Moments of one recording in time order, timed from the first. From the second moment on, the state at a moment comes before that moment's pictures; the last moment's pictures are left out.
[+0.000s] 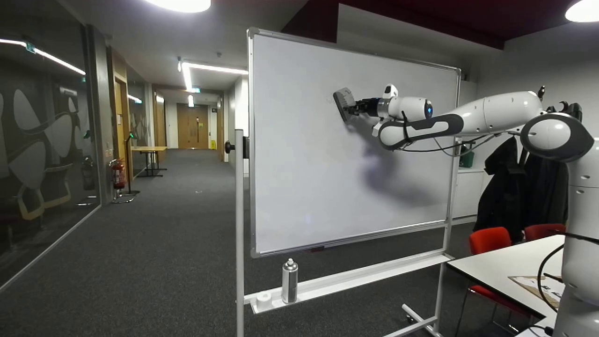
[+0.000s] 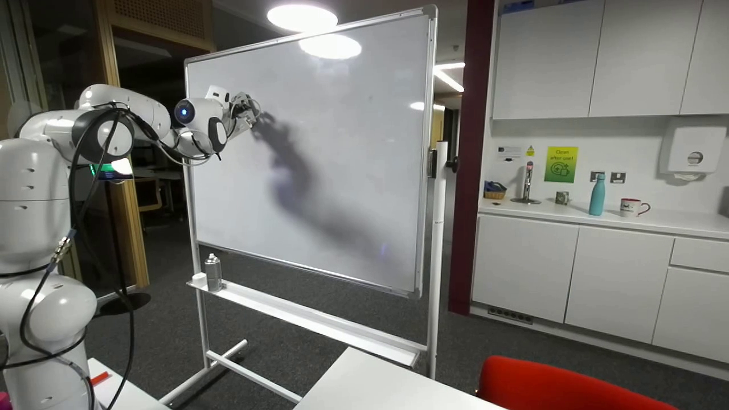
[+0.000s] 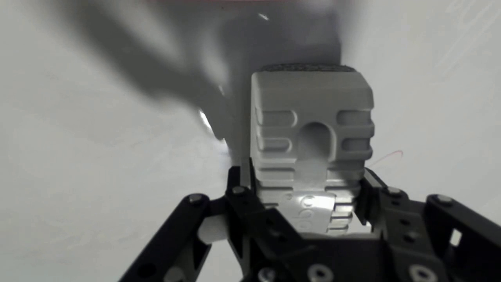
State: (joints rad) arm 0.12 0.13 0.15 -1.66 -0.15 3.47 -0.34
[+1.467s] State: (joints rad) arm 0.00 0.06 0.12 -1.65 -0.16 3.46 -0.15
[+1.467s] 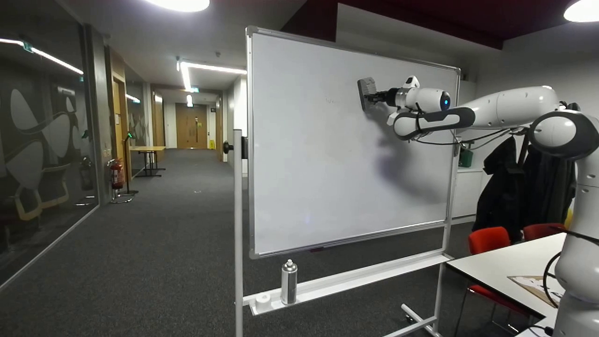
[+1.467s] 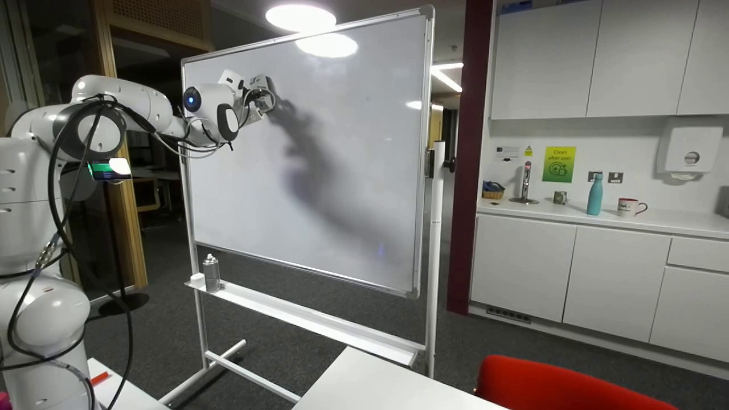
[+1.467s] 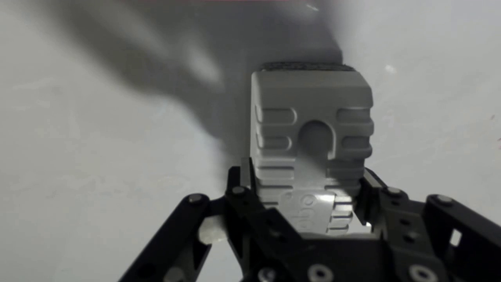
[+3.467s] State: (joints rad) arm 0.35 0.18 0.02 -1.61 -0.15 3.46 -0.54
